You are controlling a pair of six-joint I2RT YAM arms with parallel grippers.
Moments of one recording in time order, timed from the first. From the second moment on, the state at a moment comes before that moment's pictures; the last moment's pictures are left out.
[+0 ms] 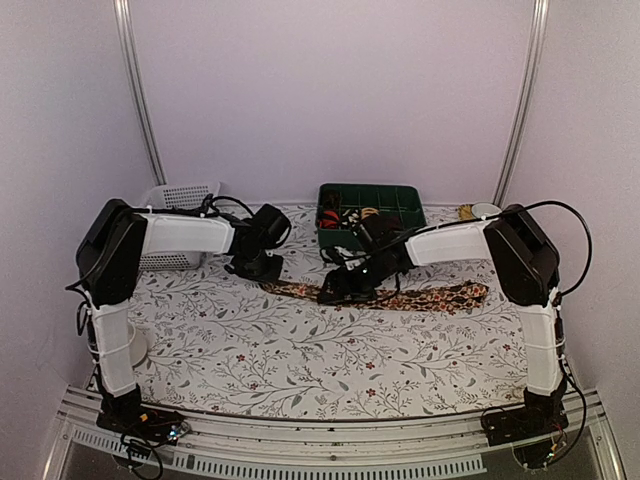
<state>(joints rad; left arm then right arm) -0.64 1.99 1.38 -0.53 -0.30 -0.37 0.73 2.16 1.50 -0.32 -0.55 0.40</state>
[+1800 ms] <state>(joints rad) -0.83 2.31 1.69 -0.86 -0.97 -0.38 0.55 1.93 1.24 -0.17 -0.58 0.59</state>
